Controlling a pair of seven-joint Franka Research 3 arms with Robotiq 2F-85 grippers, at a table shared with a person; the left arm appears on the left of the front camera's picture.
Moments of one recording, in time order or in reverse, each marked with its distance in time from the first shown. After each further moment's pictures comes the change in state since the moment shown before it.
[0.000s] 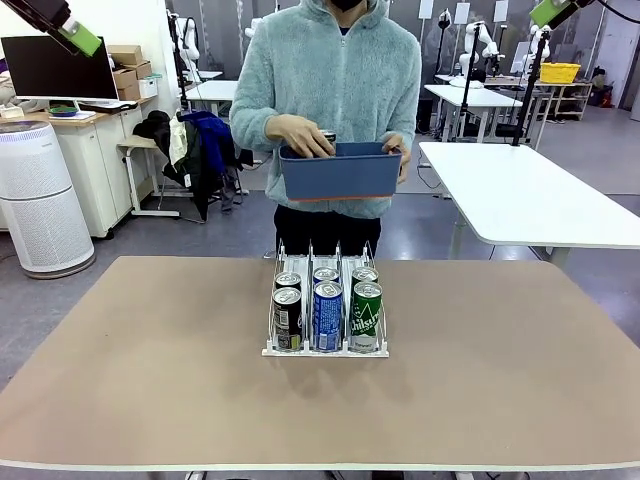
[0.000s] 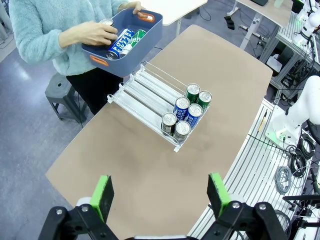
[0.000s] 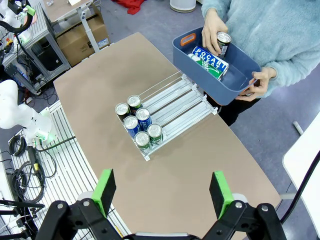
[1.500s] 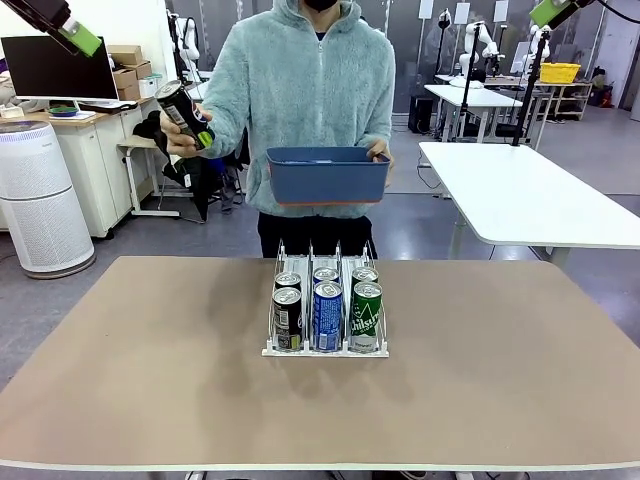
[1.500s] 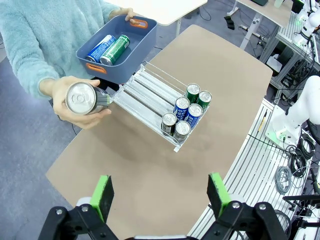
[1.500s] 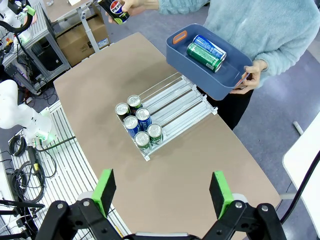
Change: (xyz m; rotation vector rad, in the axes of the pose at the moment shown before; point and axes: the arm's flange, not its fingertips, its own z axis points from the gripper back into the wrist) left arm 0.000 0.000 0.000 0.000 0.000 0.000; right arm 0.000 0.000 0.000 0.000 0.000 0.000
